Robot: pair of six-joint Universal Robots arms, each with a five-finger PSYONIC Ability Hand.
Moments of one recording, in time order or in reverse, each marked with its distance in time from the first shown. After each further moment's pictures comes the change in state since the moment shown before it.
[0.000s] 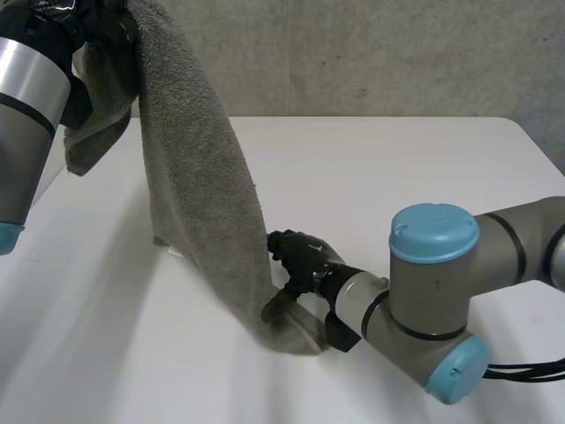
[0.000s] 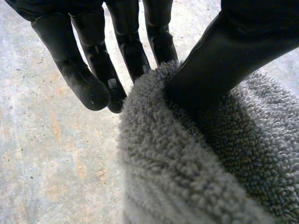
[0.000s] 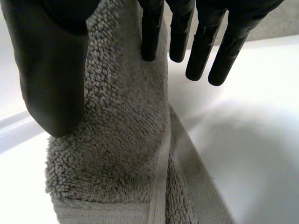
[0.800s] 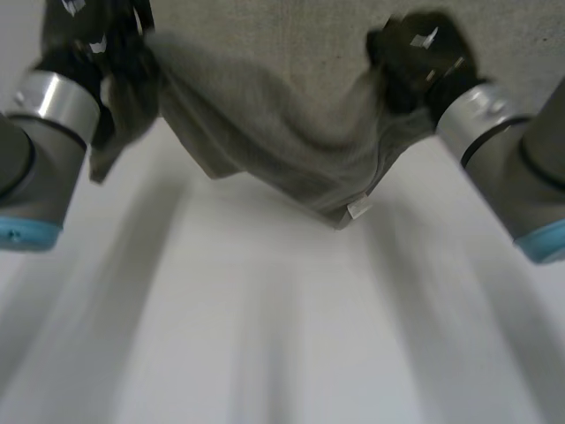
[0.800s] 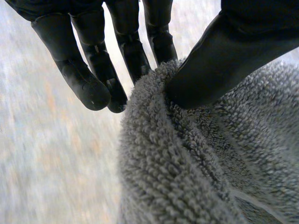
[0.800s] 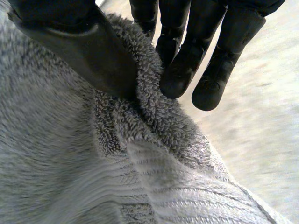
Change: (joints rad) left arm 0.012 -0.142 -0.013 0.076 -0.001 -0.029; right arm -0.209 -0.290 -0.250 0.028 0.105 -0.724; left_hand 0.000 0.000 -0.001 0.000 0.000; right_hand 0.917 0.880 0.921 0.928 0.948
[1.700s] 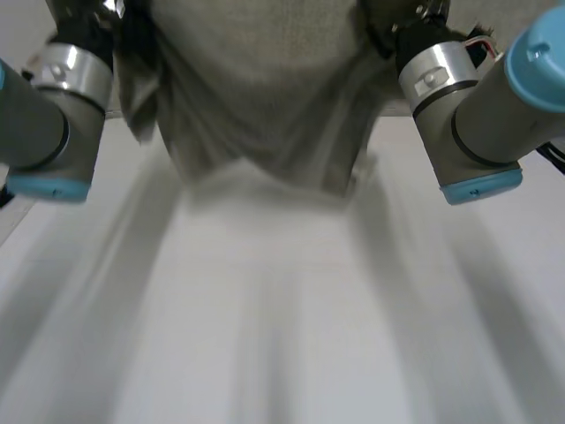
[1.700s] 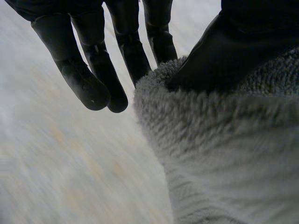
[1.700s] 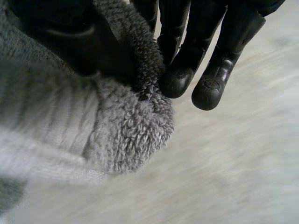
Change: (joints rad) left arm 0.018 -0.198 0.224 0.167 0.049 0.253; right arm 0.039 0.239 -0.284 -0.325 0.045 -0.428; left_hand 0.000 0.005 -0.005 0.000 0.000; right_hand 0.001 0.015 0.004 0.007 0.000
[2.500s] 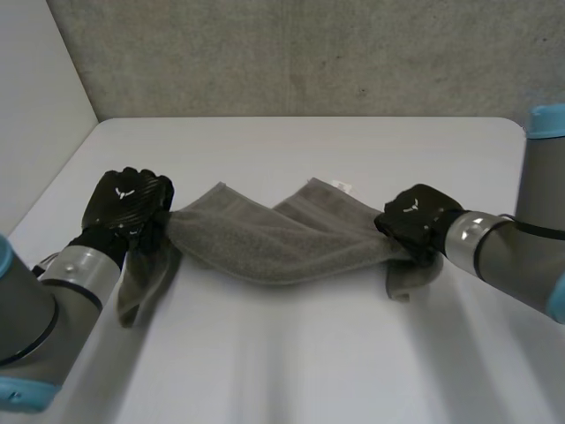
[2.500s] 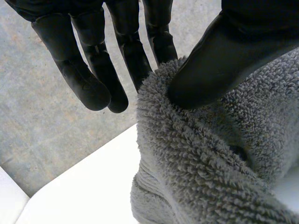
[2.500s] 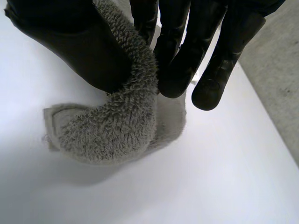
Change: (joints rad) left arm 0.040 0.263 -0.817 -0.025 0.045 0.079; right arm -0.144 -0.134 0.454 0.744 -0.107 -0.039; left_hand 0.000 0.000 -0.002 0.000 0.000; right_hand 0.001 0.000 0.002 0.000 0.000
